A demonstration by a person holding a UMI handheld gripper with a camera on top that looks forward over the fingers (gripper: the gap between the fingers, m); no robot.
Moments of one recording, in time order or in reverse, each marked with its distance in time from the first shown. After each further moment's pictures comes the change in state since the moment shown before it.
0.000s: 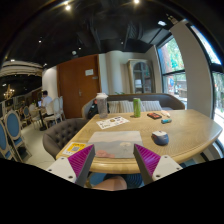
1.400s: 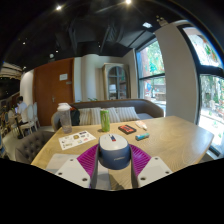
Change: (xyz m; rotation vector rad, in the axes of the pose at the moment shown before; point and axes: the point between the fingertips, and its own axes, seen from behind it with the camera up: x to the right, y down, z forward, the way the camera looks) arm 0.154 -0.072 0.120 0.055 0.271 0.029
